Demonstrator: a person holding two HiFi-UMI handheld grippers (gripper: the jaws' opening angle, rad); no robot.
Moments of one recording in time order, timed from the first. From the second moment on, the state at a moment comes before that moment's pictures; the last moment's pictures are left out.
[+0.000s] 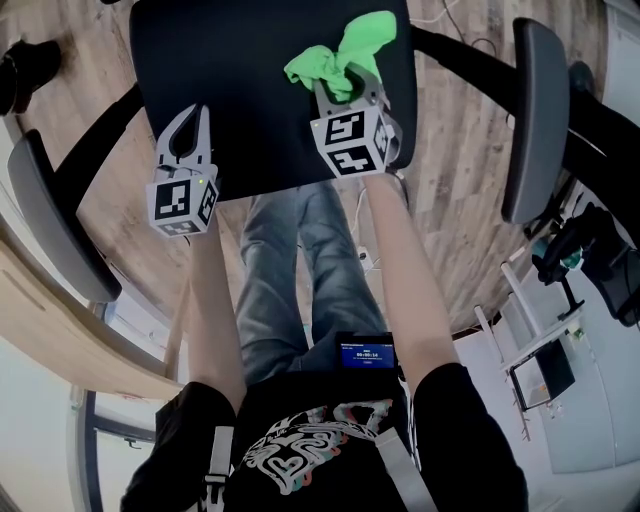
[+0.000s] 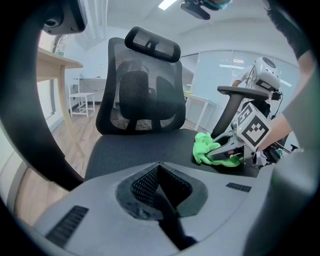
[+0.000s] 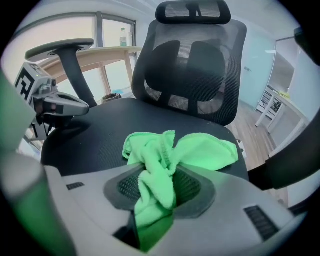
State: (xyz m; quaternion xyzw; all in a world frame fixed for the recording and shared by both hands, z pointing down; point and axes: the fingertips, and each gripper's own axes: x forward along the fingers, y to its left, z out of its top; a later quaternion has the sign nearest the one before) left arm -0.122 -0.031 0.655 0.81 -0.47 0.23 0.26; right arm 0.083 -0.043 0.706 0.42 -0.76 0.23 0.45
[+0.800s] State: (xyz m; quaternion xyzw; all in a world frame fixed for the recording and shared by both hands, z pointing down) left arm -0.121 -0.043 0.662 0.81 -0.47 0.22 0.27; right arm -0.017 -0.040 0.715 0.33 -0.82 0.24 0.41
